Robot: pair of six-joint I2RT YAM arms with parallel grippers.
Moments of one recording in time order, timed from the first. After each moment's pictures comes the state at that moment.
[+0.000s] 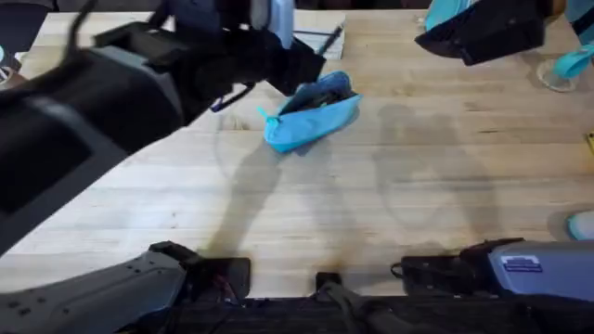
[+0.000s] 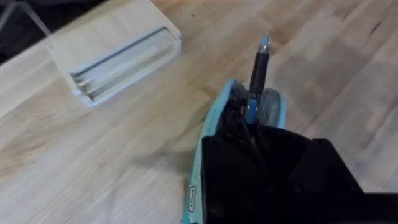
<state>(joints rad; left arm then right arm) -0.42 1.32 0.96 -0.25 0.33 0.15 0.20 1.53 2.05 -1.55 -0.53 -1.10</state>
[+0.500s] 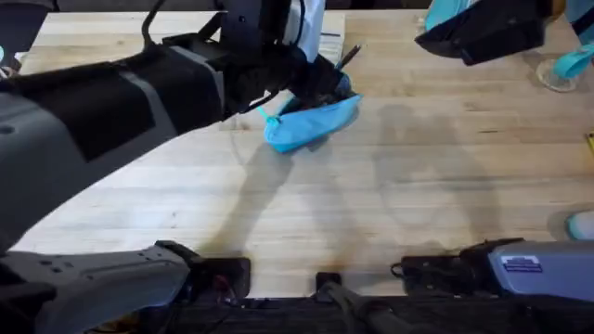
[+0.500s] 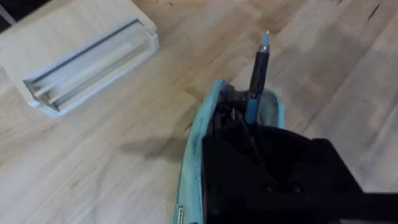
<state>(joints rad) -0.48 1.48 0.96 -0.14 0.34 0.14 0.20 1.53 2.05 -1.55 -0.53 -1.10</state>
